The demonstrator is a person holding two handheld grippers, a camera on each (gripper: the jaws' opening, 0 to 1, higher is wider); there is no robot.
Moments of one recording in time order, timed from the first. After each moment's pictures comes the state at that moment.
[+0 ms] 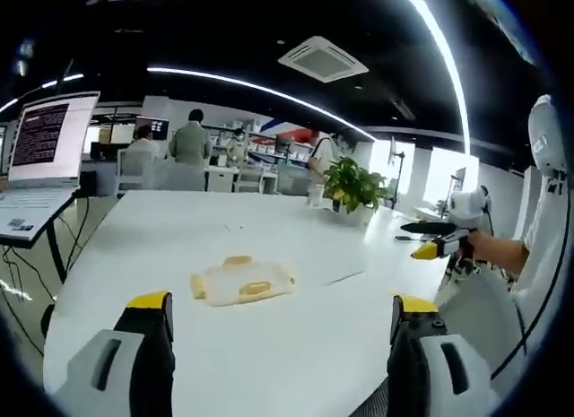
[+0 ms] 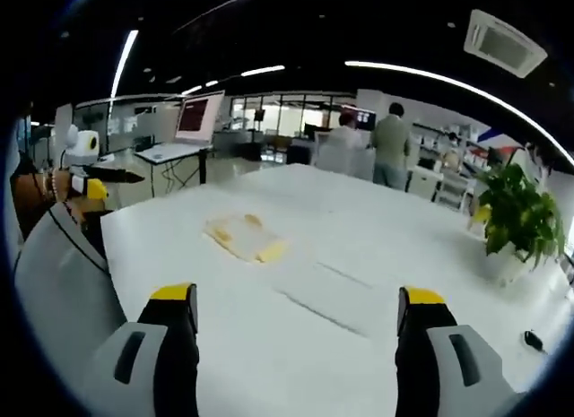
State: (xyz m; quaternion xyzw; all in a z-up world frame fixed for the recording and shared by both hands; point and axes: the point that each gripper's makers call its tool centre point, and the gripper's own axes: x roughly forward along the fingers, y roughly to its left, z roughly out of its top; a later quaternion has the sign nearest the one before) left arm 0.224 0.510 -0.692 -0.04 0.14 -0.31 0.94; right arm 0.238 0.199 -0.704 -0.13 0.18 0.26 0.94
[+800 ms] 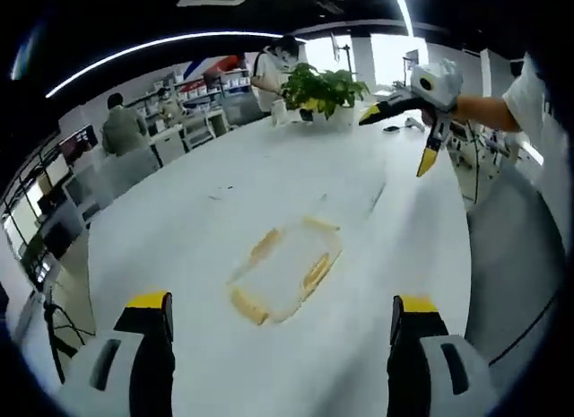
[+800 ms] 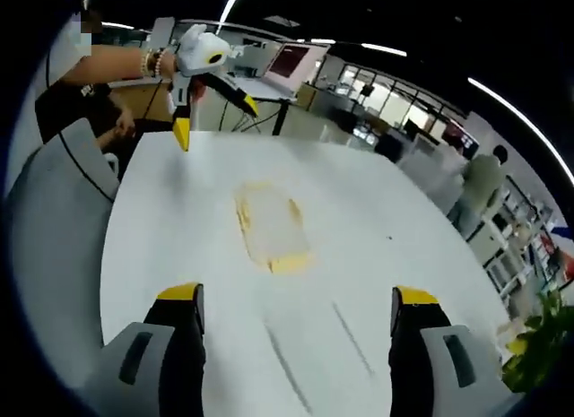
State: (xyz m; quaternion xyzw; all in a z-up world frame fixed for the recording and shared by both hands) left arm 0.347 0.516 -0.727 0.26 0.26 -0.41 0.83; right arm 0.324 0.272 -0.718 -0.31 0.20 0.45 0.81
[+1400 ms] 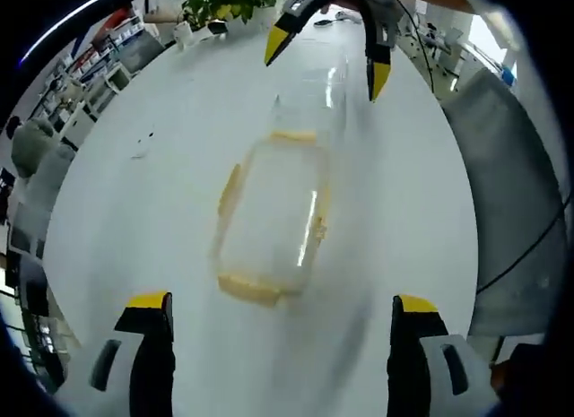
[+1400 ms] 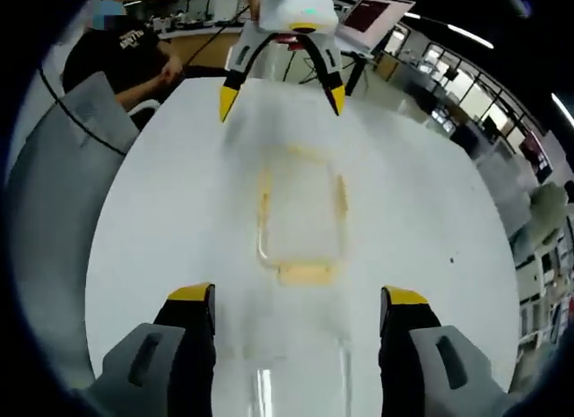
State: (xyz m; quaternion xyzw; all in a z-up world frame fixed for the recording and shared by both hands) left arm 0.377 0.500 -0.797 0.40 0.40 -0.51 0.65; right arm 0.366 0.326 -0.787 -0.39 0.30 0.56 0.67
